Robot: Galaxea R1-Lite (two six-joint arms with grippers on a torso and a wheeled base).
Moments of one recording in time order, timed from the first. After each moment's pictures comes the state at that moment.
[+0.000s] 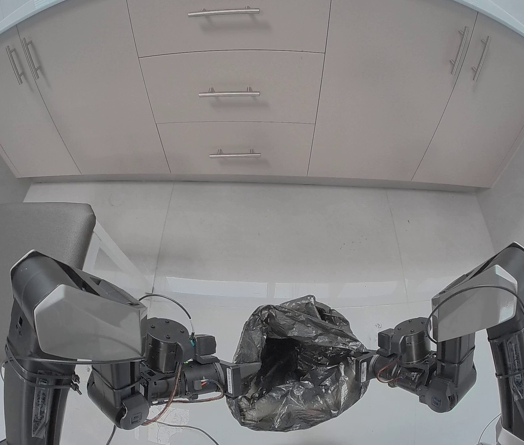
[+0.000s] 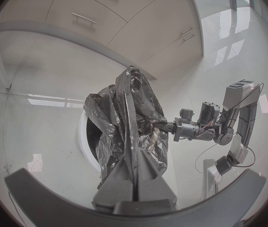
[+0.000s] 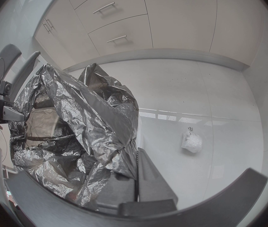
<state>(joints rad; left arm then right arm) -0.58 2.42 -0.40 -1.53 -0.42 -0.47 0.47 2.51 -0.35 -1.55 -0.08 0.17</state>
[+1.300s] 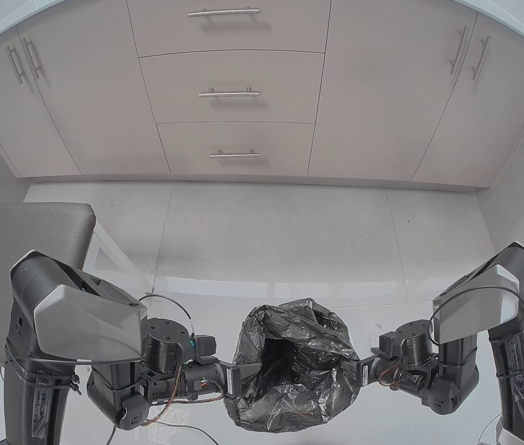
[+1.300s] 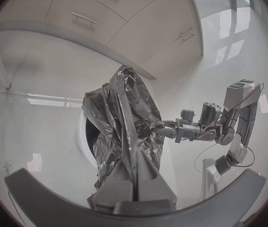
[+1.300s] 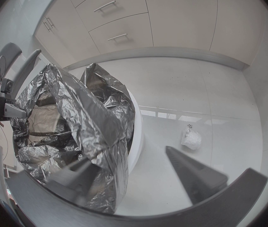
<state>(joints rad) -0.59 2.41 -0.40 -1.53 -0.43 -0.47 0.47 2.50 -0.32 -1.55 -0.08 0.17</state>
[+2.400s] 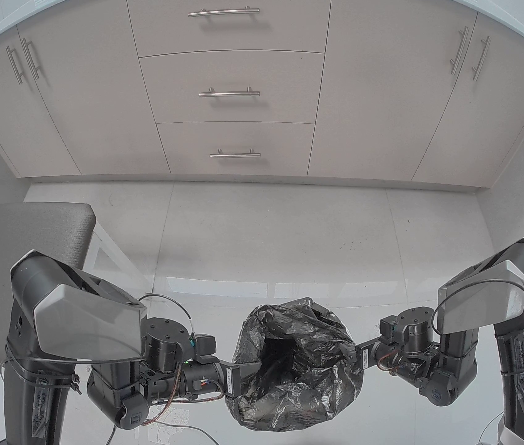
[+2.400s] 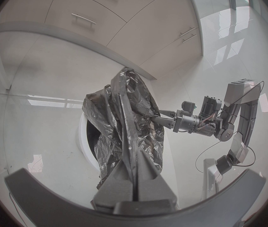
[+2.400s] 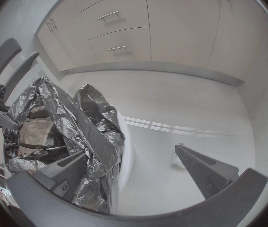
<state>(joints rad) -0.58 2.42 -0.40 -1.53 -0.42 -0.46 0.46 2.47 -0.39 -1.55 -0.16 0.09</state>
